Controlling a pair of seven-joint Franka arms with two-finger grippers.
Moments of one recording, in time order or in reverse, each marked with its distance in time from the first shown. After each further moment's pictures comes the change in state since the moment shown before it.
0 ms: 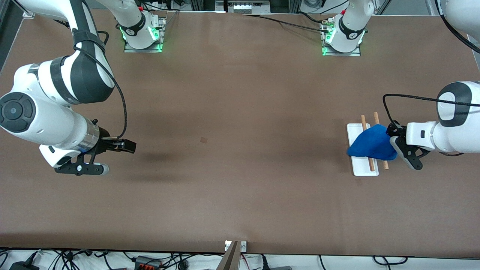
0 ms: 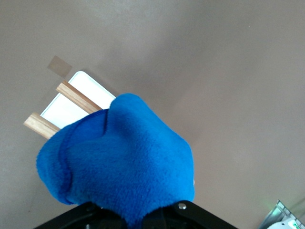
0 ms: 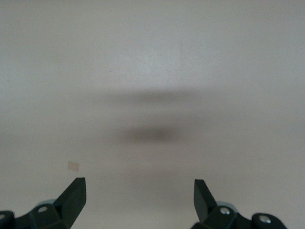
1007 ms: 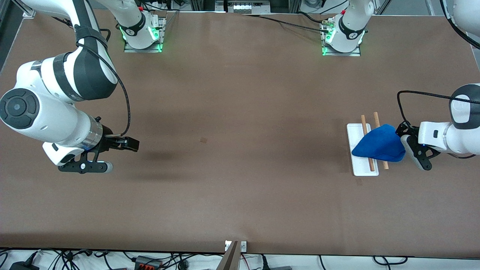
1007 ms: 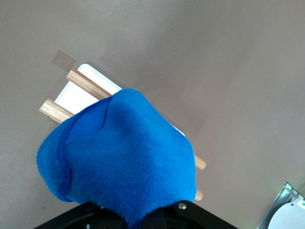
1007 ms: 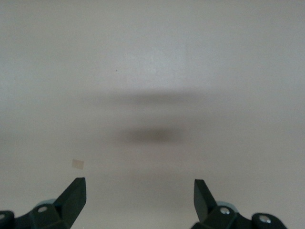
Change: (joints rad) left arm 0.048 0.032 -0.002 0.035 0.002 -0.020 0.119; right arm 0.002 -0.010 0.007 -0.002 -0.001 0.001 0.002
